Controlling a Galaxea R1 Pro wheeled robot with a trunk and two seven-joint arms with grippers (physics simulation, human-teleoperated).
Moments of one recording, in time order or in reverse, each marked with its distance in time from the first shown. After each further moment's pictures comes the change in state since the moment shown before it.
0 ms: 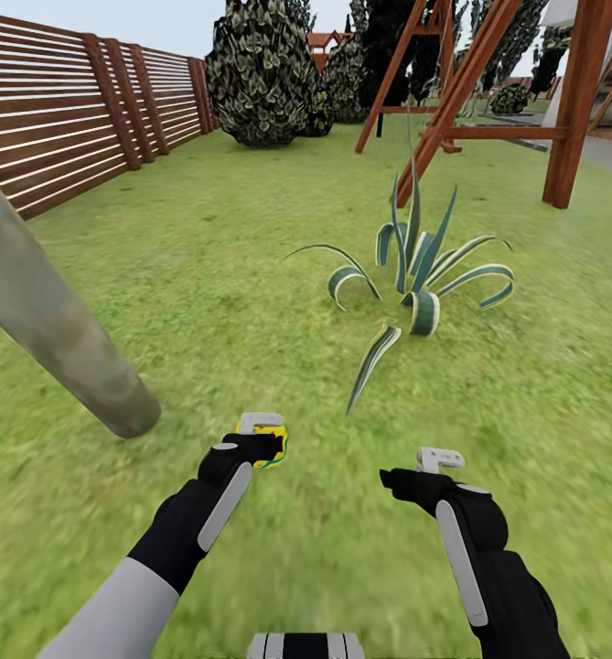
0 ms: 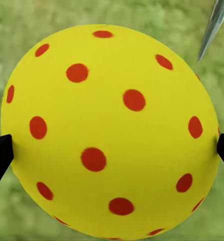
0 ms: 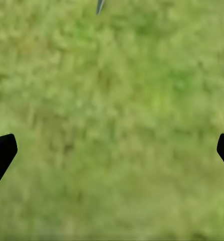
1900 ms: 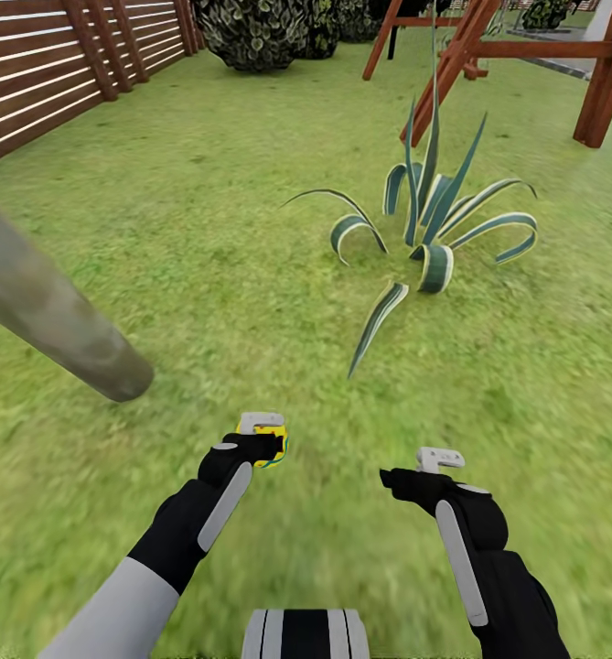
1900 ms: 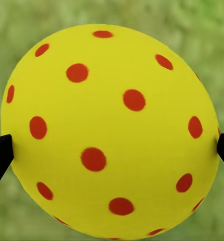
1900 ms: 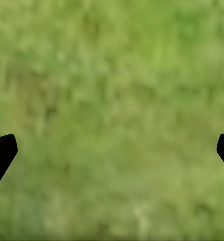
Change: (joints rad) left arm 0.000 0.000 0.000 0.000 0.000 -0.001 -0.002; right arm 0.000 0.000 0.000 0.000 0.000 -0.002 0.000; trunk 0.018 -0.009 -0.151
